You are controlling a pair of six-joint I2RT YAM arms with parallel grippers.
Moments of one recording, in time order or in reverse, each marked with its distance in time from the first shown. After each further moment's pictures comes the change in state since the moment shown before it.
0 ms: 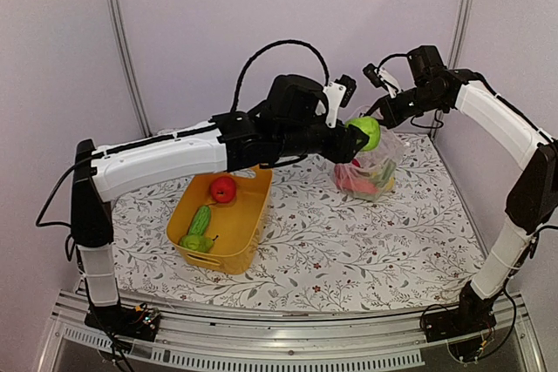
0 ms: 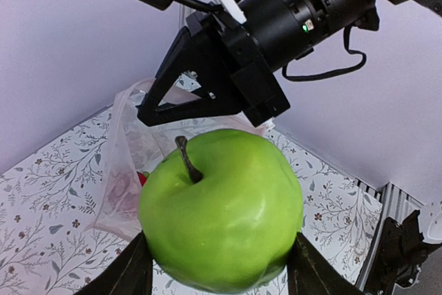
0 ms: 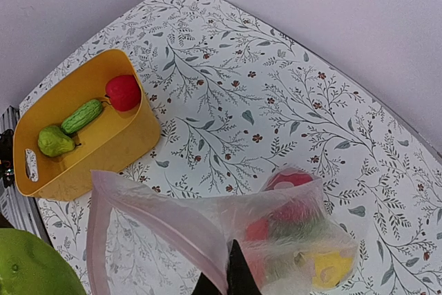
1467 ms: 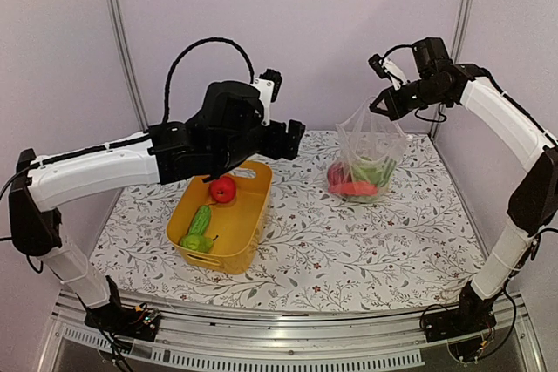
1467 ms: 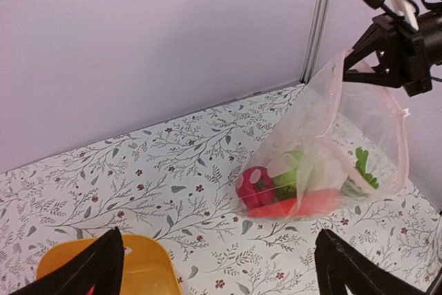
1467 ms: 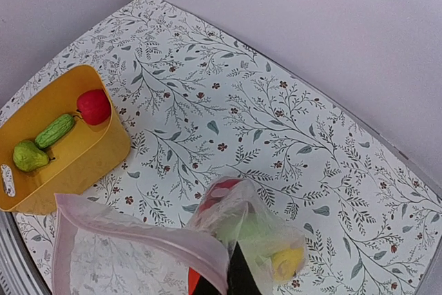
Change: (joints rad) left arm 0.039 -0.342 -0.386 0.061 -0.384 -0.011; right arm 0.000 -0.019 0.042 0.002 0.116 0.010
